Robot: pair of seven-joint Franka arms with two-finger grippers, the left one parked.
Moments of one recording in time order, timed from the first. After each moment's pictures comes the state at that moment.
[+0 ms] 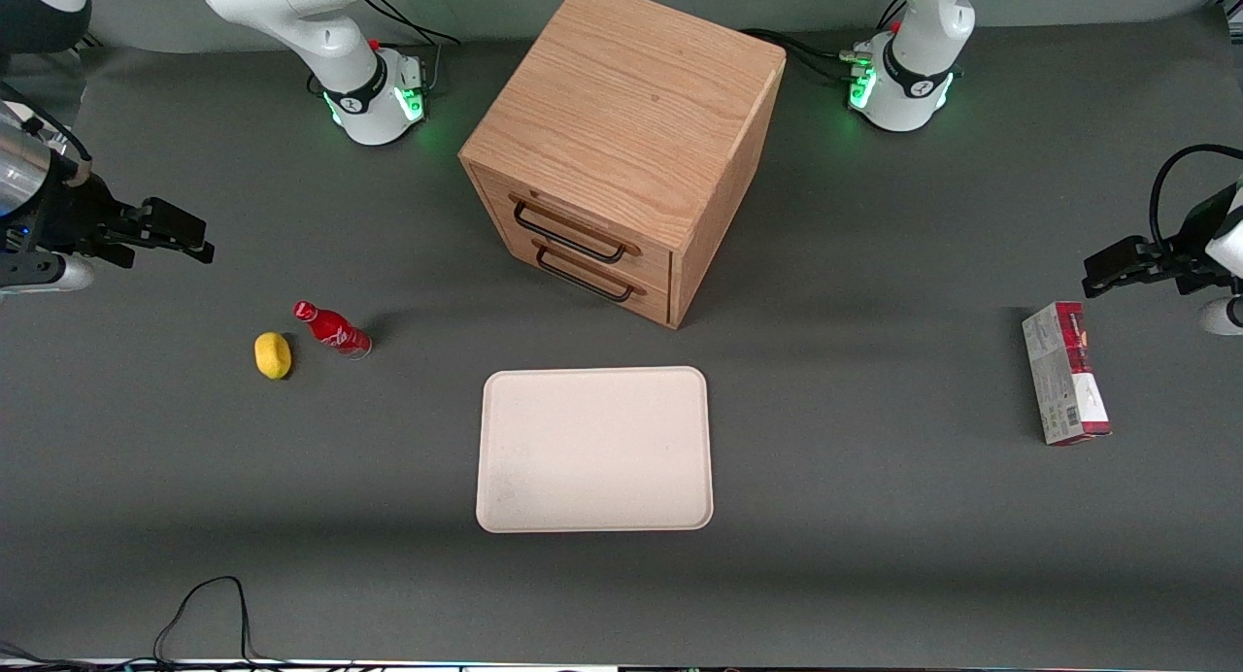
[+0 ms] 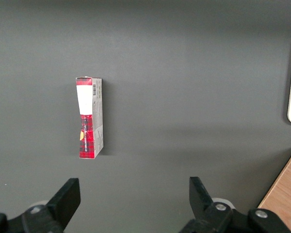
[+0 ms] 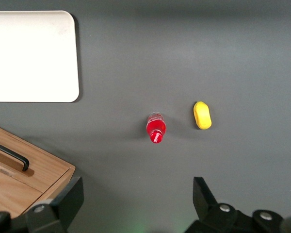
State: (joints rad) arm 0.20 0.00 -0.16 -1.57 0.03 1.52 0.04
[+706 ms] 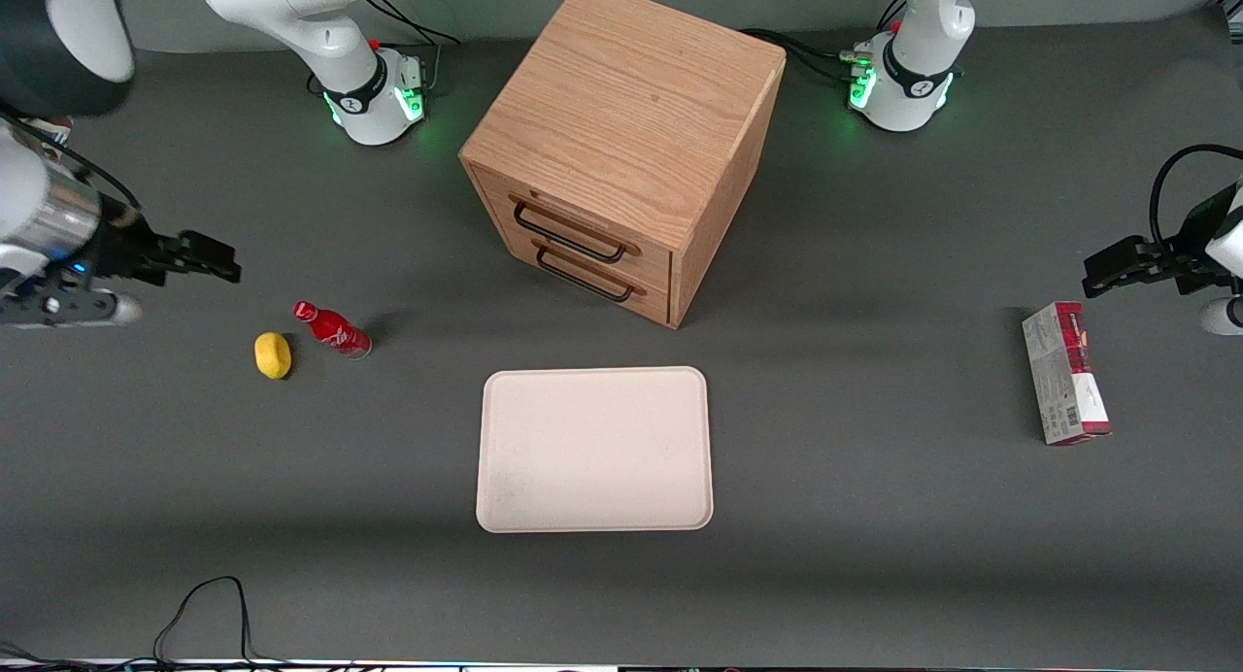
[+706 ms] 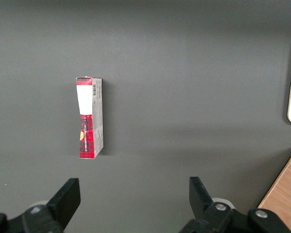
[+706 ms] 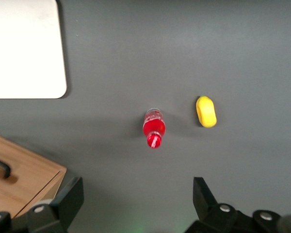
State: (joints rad) arm 0.20 0.04 -0.16 -1.73 0.03 1.66 0.04
